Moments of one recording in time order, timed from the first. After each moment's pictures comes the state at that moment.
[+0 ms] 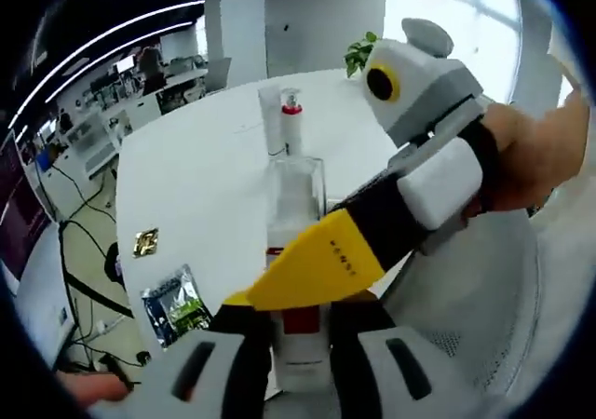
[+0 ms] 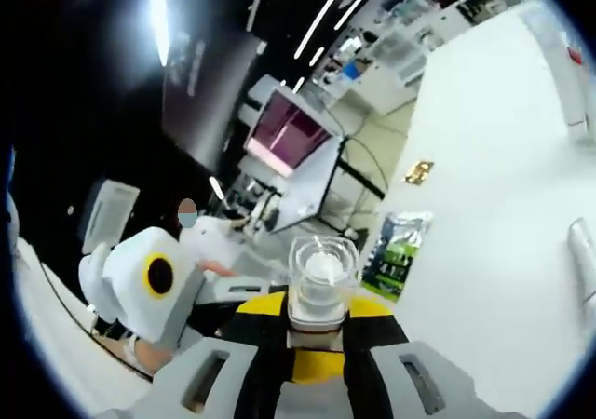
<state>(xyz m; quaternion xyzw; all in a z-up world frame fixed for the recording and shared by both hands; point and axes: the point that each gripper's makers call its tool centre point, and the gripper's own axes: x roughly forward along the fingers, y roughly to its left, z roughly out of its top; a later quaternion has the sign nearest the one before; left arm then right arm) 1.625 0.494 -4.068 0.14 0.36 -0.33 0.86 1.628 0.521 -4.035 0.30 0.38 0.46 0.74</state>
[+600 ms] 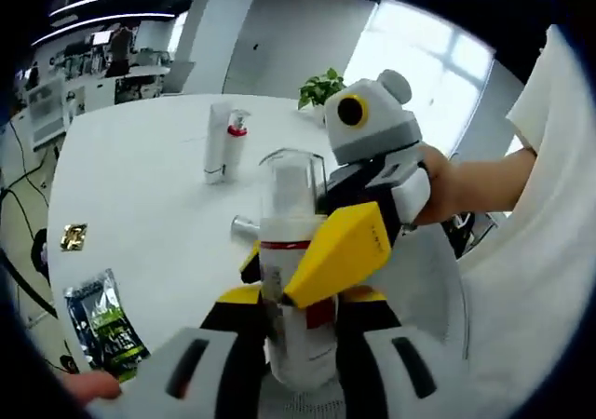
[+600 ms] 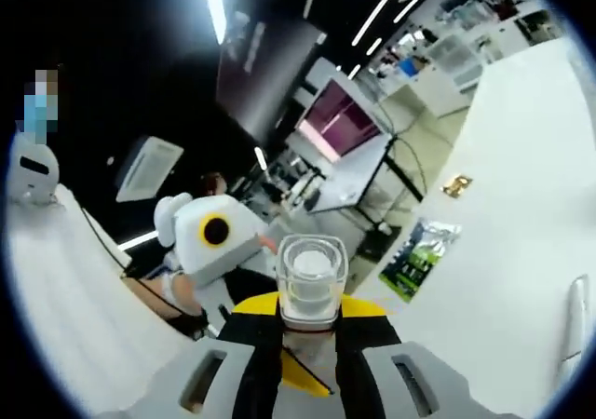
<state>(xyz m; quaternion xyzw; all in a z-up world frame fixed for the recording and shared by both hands) 1.597 0.451 -4.039 -0.06 0.33 -0.49 0.81 1.604 0.497 -4.007 0.24 0.33 0.61 0.67</state>
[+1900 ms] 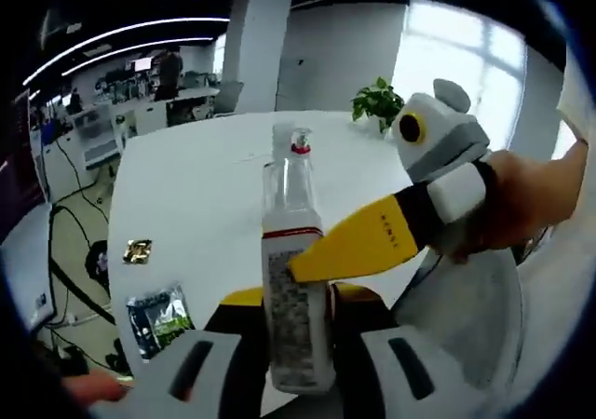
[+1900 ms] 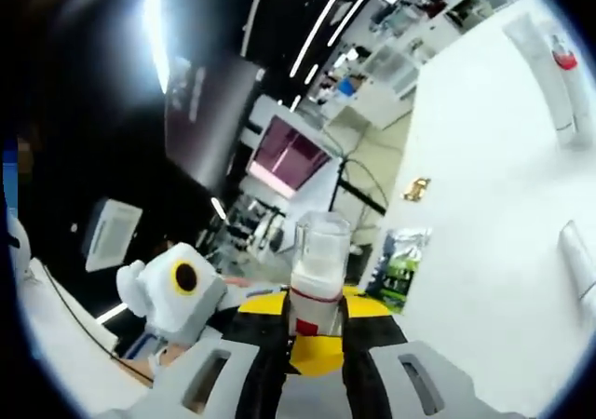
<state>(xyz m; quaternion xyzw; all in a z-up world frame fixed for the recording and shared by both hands) 1.643 0.499 -4.050 0.11 0.30 -0.33 0.89 1.637 0.513 -4.018 0.35 0.37 0.44 0.74</state>
